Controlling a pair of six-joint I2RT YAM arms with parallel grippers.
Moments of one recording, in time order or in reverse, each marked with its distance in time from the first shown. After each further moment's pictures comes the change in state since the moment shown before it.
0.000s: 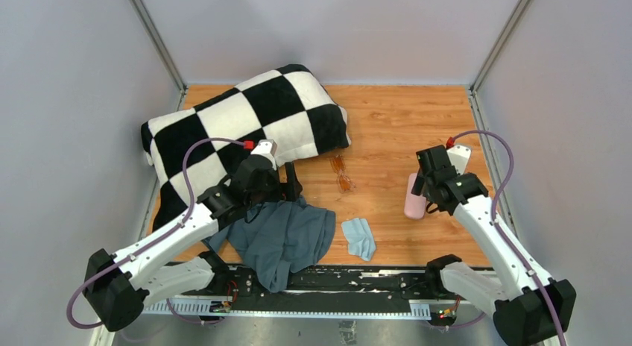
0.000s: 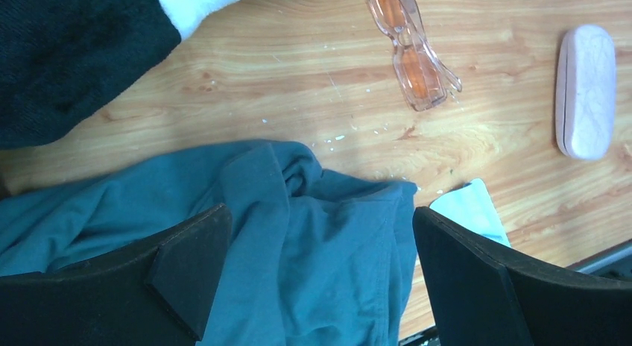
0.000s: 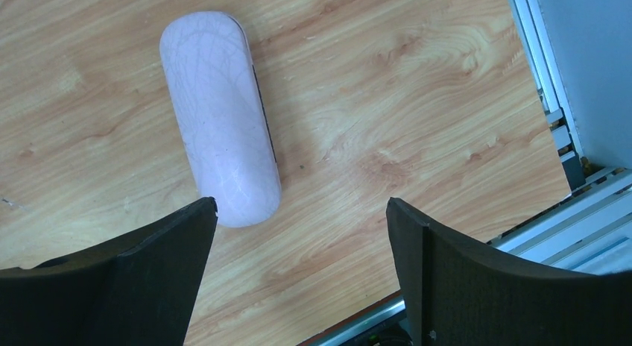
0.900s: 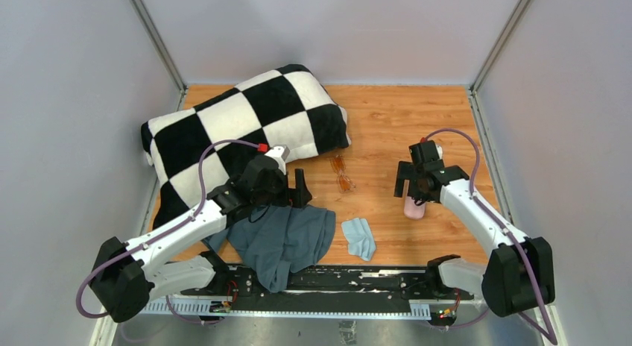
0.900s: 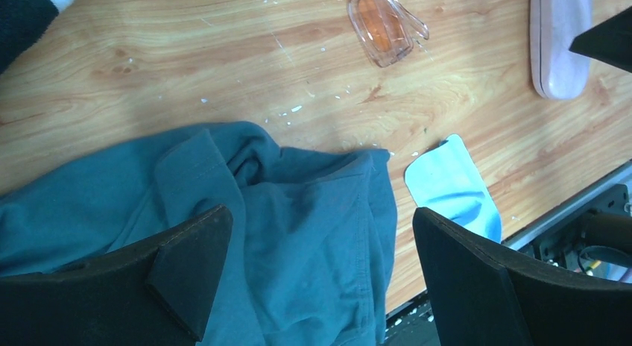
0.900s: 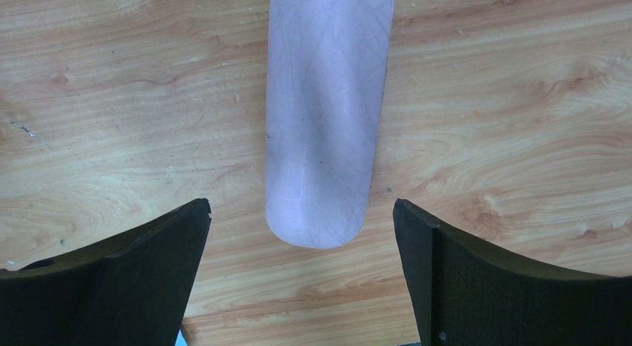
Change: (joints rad) left arm 0.000 0.072 -0.045 0.096 0.187 0.032; right arm -0.058 0.214 -0.072 0.242 -0.337 -0.225
